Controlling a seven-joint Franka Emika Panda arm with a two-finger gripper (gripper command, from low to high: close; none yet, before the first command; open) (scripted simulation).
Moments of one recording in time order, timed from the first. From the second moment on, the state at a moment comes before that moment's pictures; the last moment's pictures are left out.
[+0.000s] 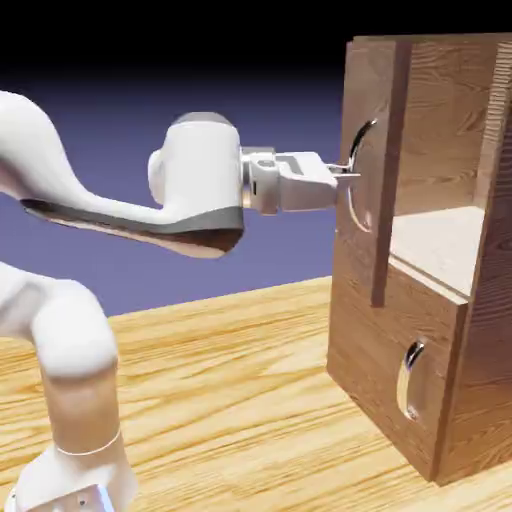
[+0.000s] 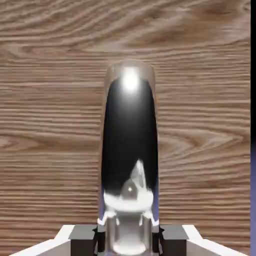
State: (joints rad) arm -0.04 -0.93 -0.28 -2.61 -2.32 2.88 2.89
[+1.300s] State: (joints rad) arm -0.25 -1.44 0.53 -2.86 -0.94 2.31 2.21
